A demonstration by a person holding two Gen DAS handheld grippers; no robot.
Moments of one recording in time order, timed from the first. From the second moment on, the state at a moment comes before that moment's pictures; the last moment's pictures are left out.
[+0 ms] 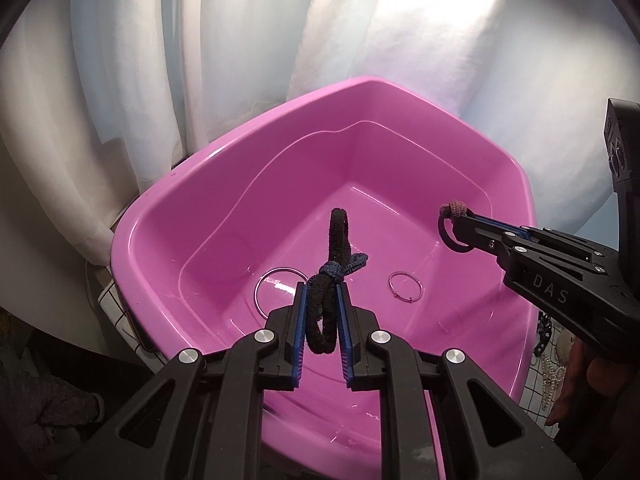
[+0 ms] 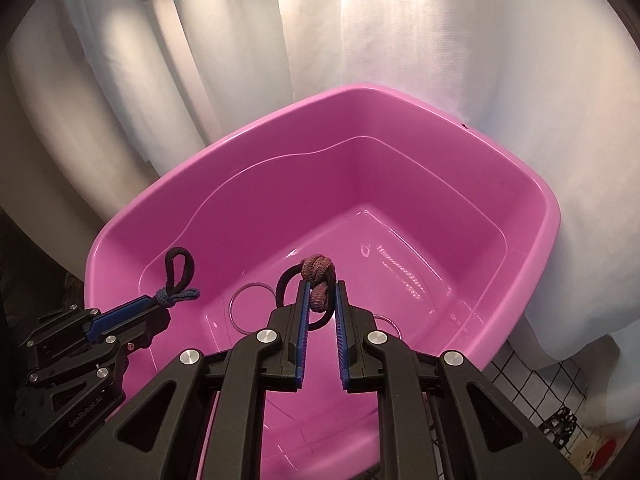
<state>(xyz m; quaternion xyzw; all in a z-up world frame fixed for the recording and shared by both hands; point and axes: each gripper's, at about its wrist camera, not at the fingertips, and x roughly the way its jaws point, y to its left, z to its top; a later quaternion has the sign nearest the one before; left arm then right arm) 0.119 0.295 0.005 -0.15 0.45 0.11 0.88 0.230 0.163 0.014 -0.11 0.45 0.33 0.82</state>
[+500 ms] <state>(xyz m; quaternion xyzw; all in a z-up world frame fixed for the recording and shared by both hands) 0.105 0.286 0.024 -0.10 0.41 0.14 0.89 0.231 0.149 0.028 -0.09 0.43 0.31 0.84</state>
